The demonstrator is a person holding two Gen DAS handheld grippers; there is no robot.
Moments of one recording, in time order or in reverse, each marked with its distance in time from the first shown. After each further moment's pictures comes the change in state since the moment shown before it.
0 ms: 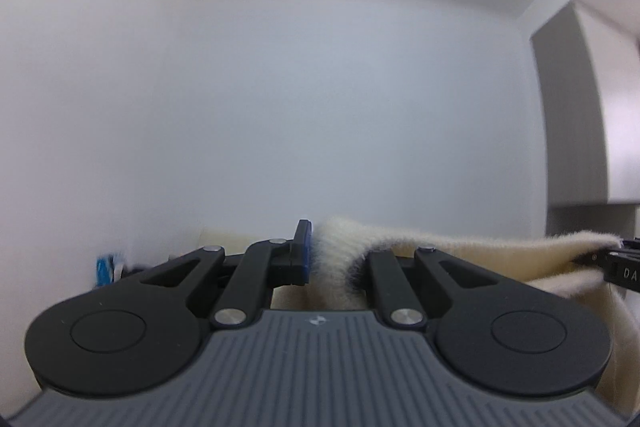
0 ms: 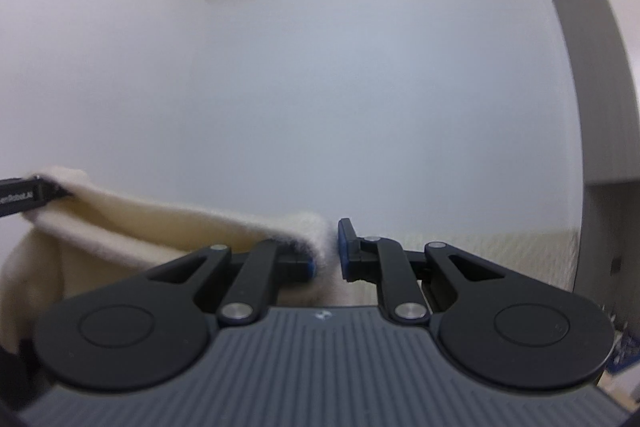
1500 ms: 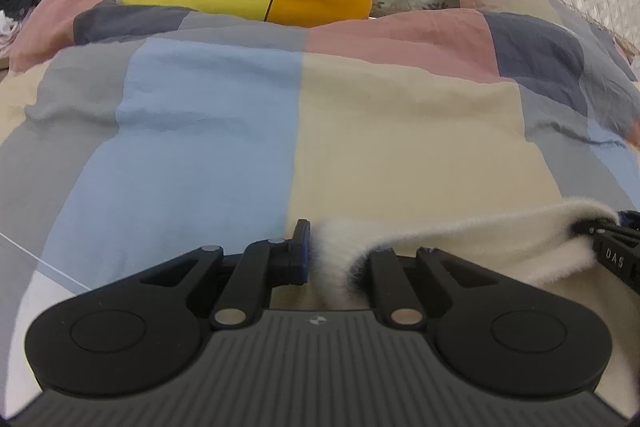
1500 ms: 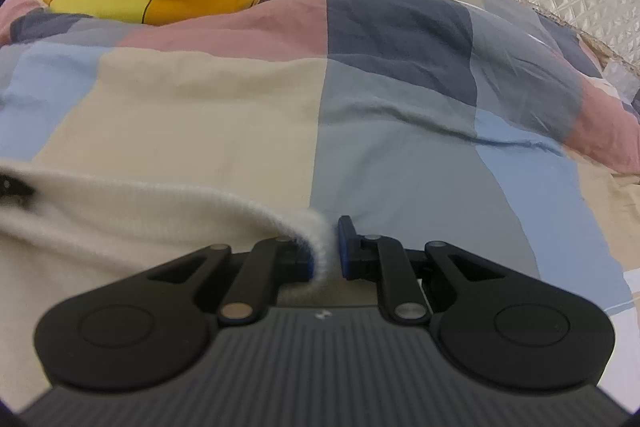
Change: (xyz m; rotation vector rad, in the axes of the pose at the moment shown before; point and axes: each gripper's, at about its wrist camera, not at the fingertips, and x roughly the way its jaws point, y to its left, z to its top) left arm 0.646 0.041 -0.668 -0.010 0.898 0.025; right arm 0.524 -0.026 -0.530 -0.015 0.792 -0.179
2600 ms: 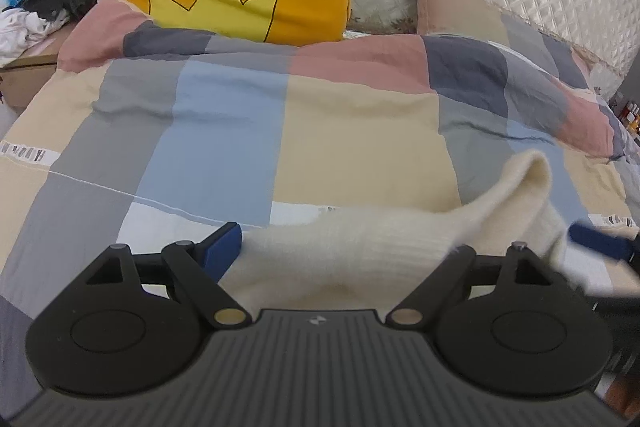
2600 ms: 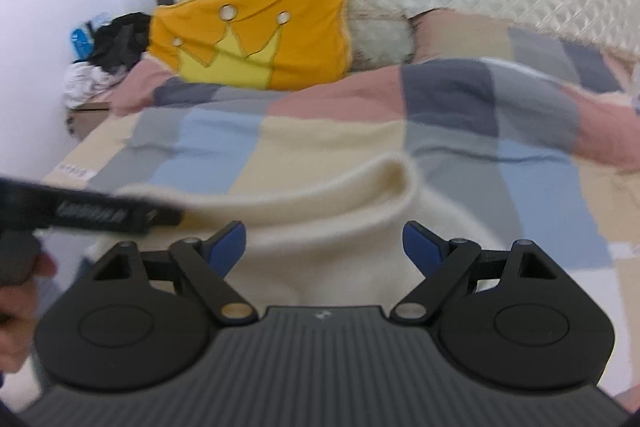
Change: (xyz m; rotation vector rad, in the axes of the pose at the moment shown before) left arm -0.201 -0.025 -0.007 -0.032 0.036 -0.022; right arm -0.194 0.004 -0.007 0.040 -0.064 0.312
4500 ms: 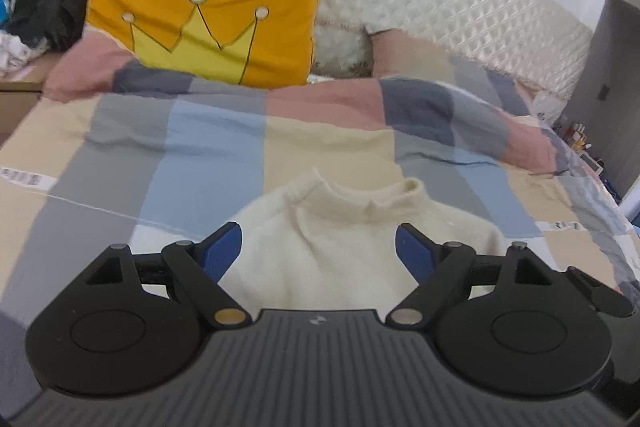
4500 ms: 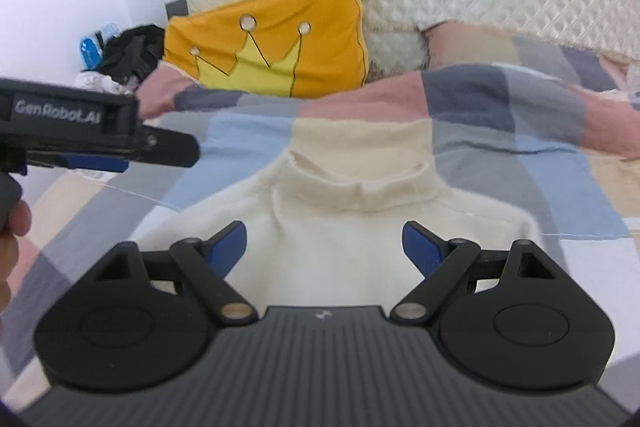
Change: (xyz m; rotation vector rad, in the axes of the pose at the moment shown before) left arm -0.085 0.049 -0.022 0.023 -0.140 -0.174; right arm -0.033 0.064 -0.037 0.010 -0.122 -0.058
